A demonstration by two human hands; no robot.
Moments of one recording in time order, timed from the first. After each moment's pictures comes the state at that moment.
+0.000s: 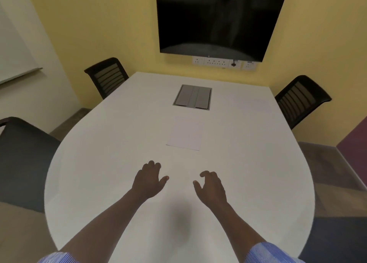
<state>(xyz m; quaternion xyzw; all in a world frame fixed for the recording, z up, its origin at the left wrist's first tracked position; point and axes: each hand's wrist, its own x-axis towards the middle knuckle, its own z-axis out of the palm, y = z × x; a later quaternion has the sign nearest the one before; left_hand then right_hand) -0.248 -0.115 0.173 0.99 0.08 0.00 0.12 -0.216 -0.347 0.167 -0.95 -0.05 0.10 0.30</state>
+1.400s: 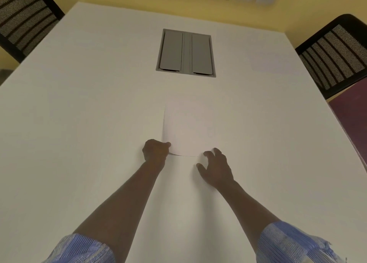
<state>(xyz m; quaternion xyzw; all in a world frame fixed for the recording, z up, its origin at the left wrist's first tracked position) 0.105 -0.032 0.028 0.79 0.39 -0.11 0.47 0.065 -0.232 0.013 -0.97 0.02 0.19 0.18</state>
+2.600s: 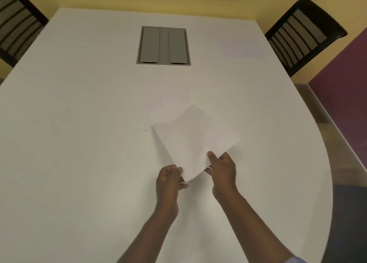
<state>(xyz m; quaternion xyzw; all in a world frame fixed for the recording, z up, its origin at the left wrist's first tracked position) -0.124 -0.156 0.075 0.53 0.34 -0.07 0.77 -0.085 -0.289 0.109 -0.62 0.35 0.02 0.71</state>
